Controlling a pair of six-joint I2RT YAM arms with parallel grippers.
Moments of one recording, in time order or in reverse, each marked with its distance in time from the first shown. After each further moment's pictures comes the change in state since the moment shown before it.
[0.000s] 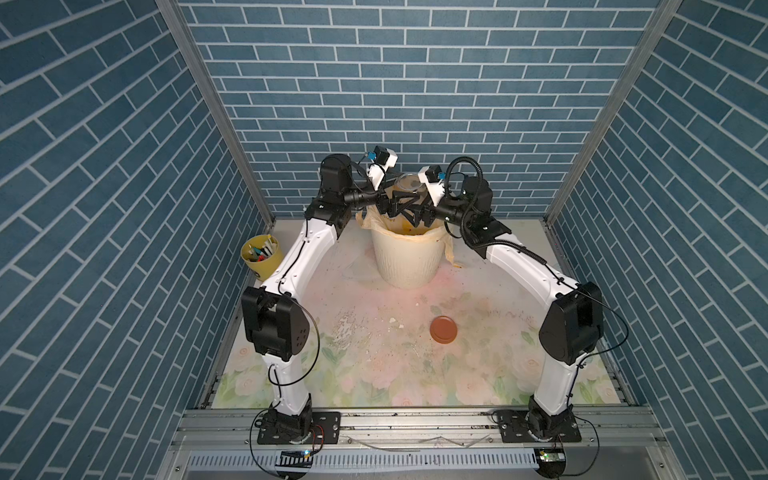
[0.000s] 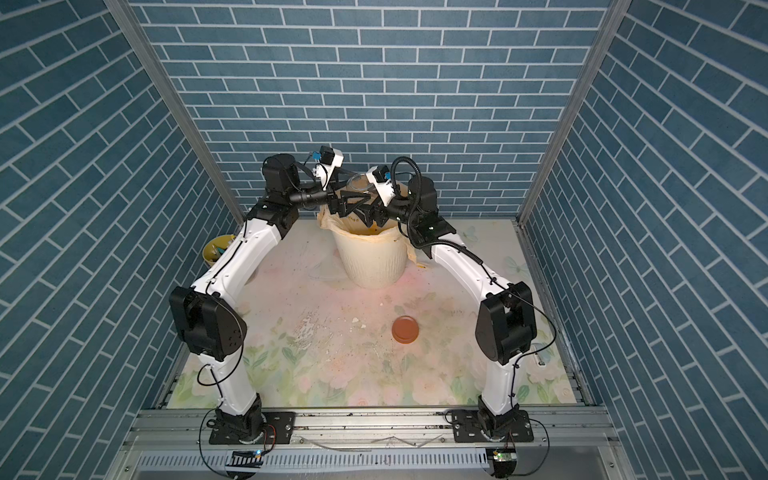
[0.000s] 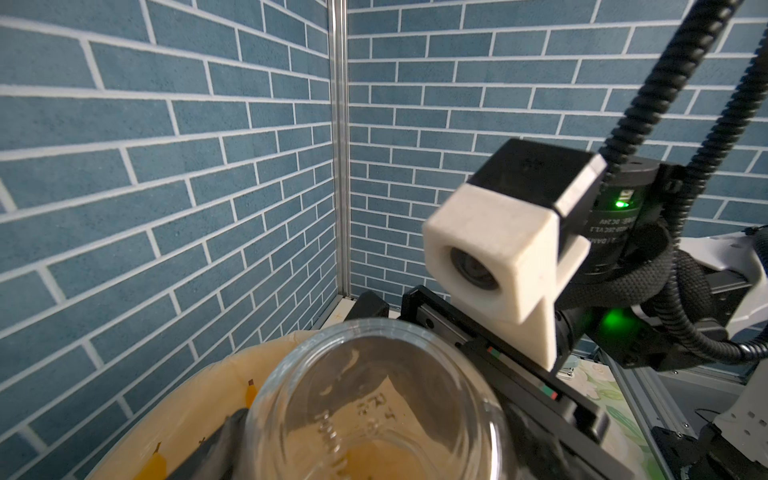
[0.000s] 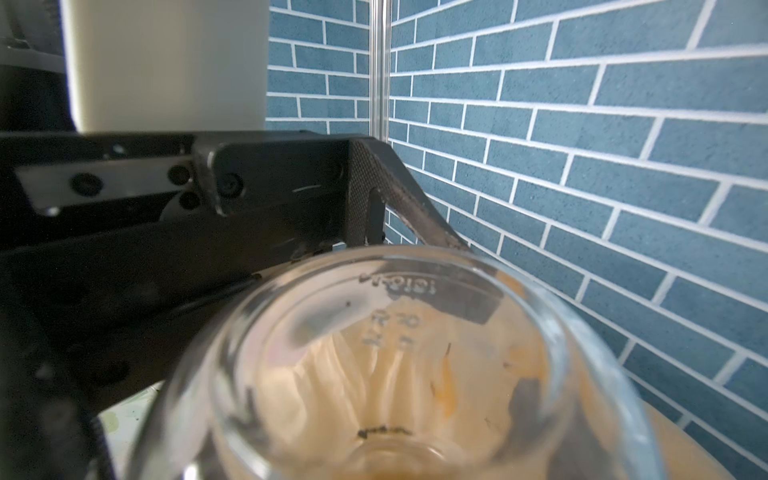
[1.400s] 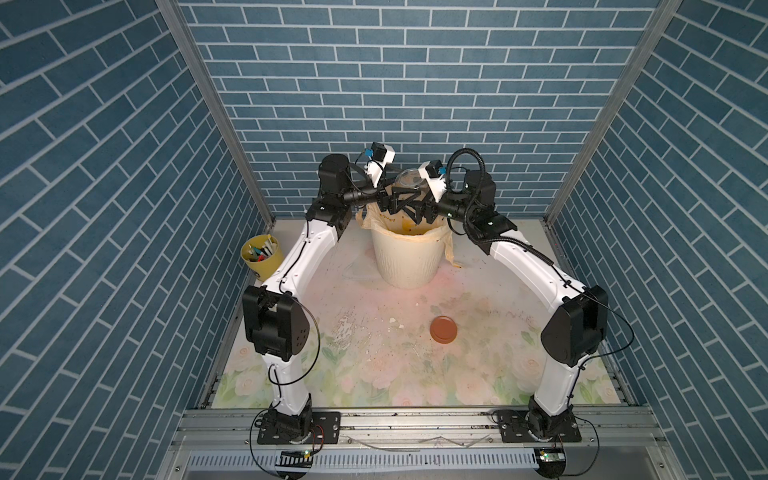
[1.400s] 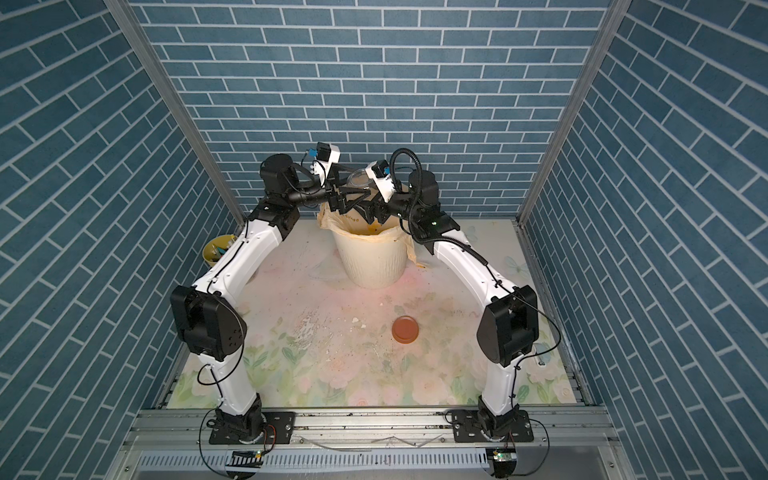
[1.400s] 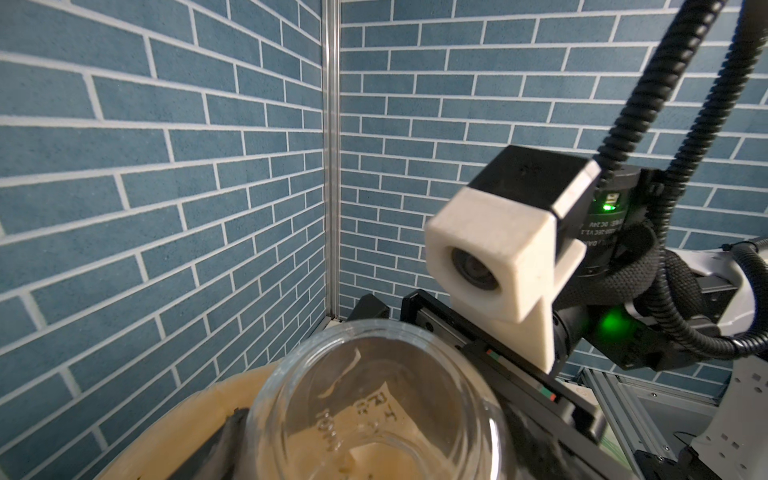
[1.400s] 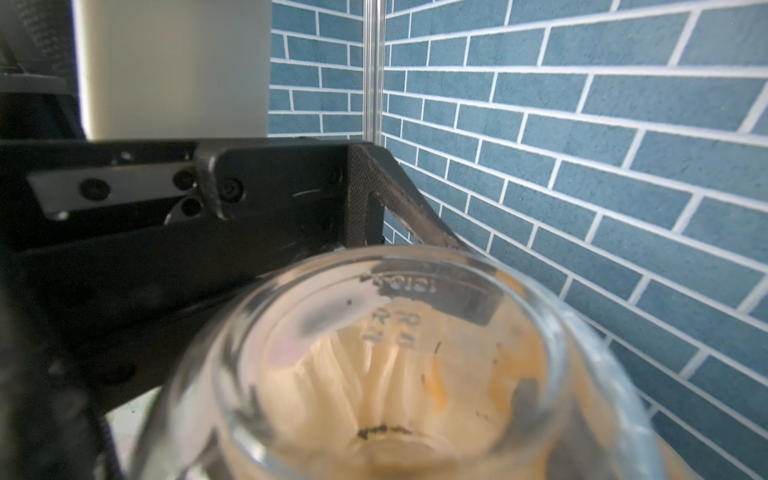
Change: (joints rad) left arm 0.001 0.000 -0.027 0.153 0.032 -0.130; right arm 0.005 -0.019 0.070 -0.139 0.035 -0.046
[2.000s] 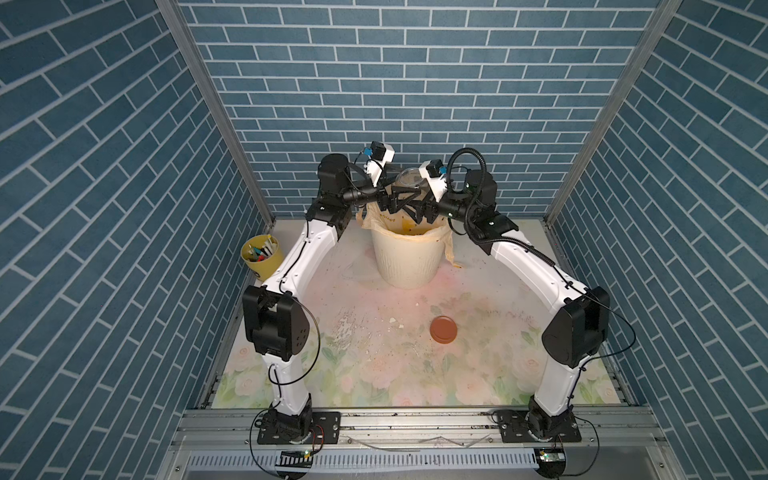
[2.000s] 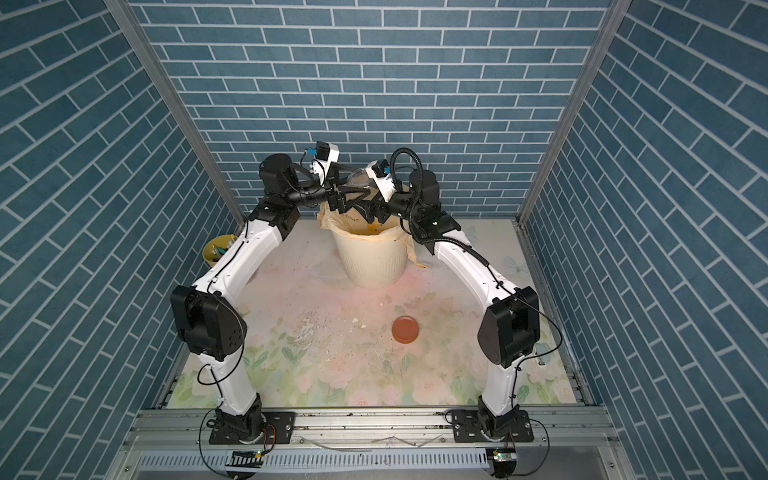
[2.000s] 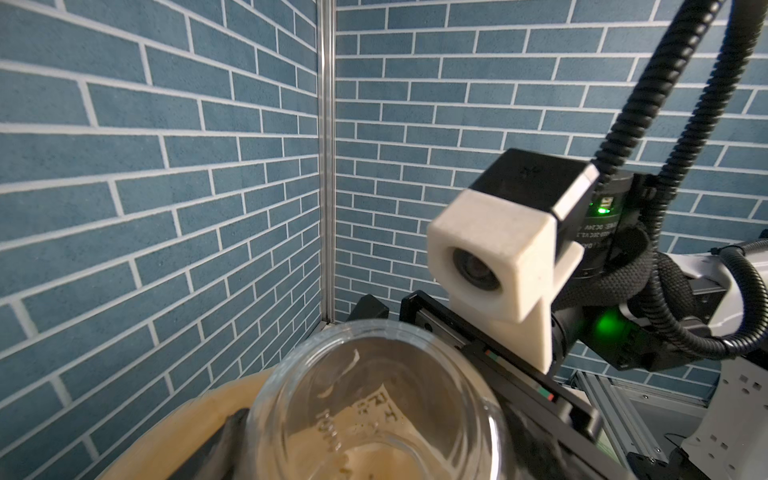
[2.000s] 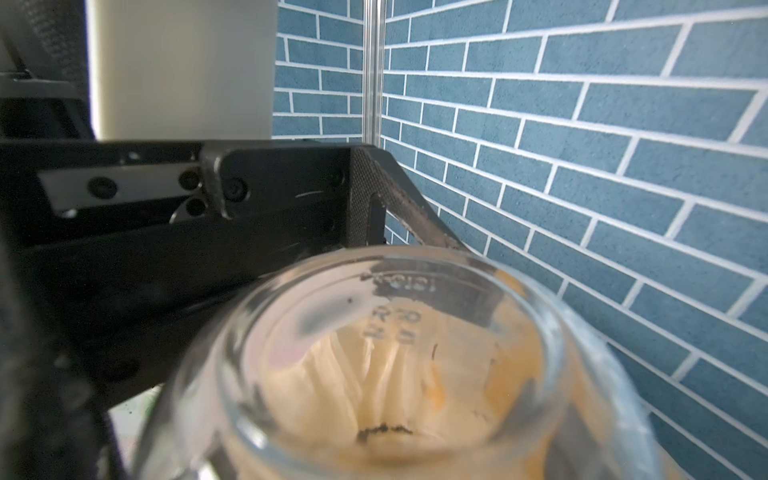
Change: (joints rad) left arm 0.001 0.000 0.000 0.027 0.017 -0.029; right arm 0.001 -0.007 -0.001 -0.003 0.004 -0.007
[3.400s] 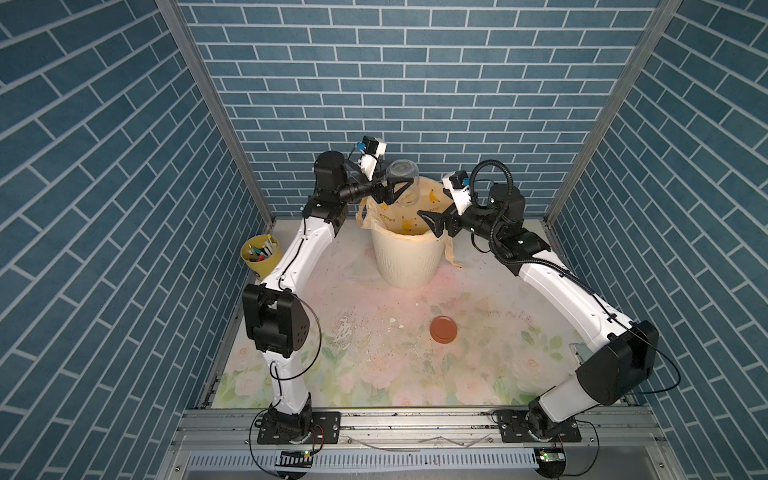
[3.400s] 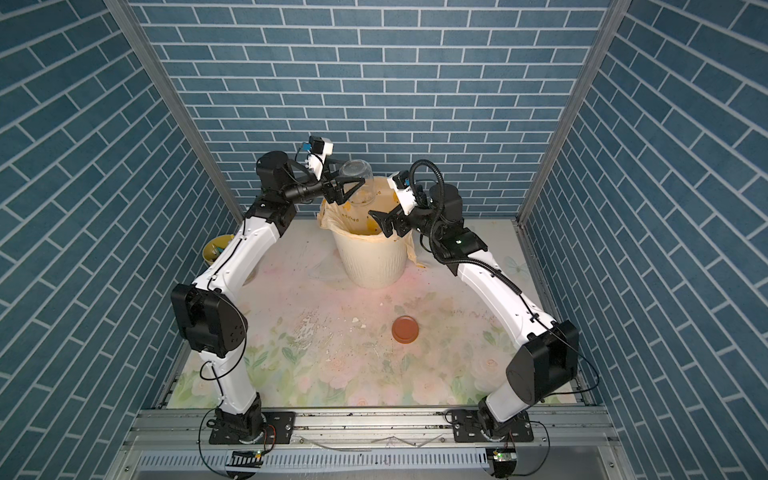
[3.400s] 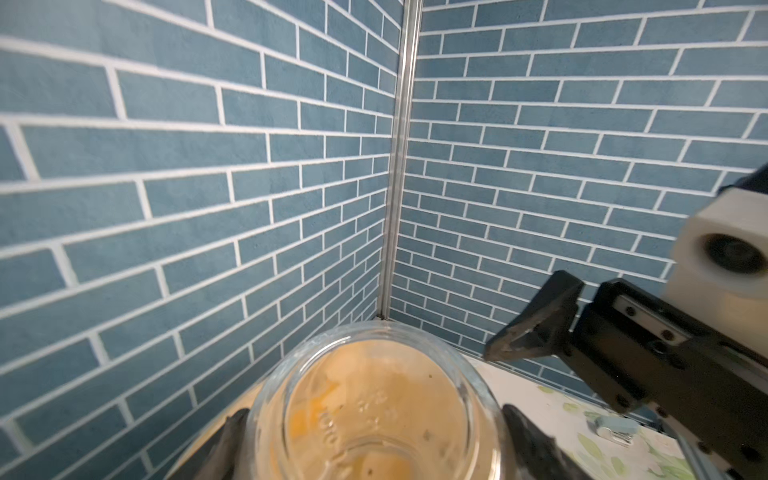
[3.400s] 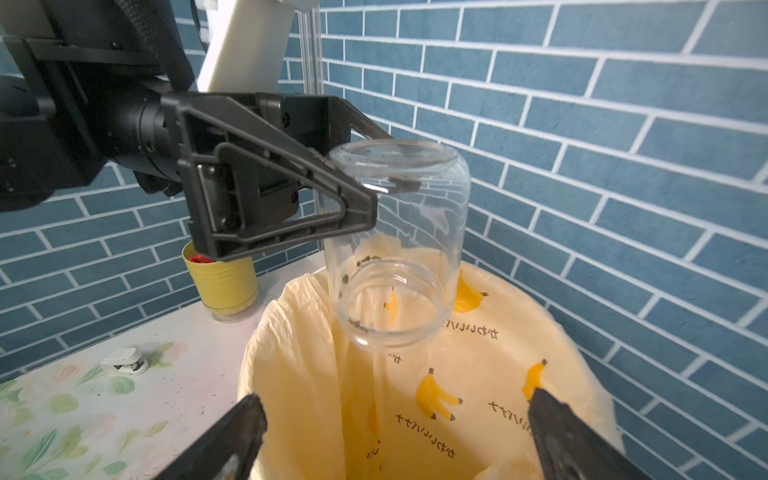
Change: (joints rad) left arm 0.024 0.028 0.101 -0.122 -0.192 0.069; right arm -0.035 -0.303 -0.272 -0.085 0.196 -0.015
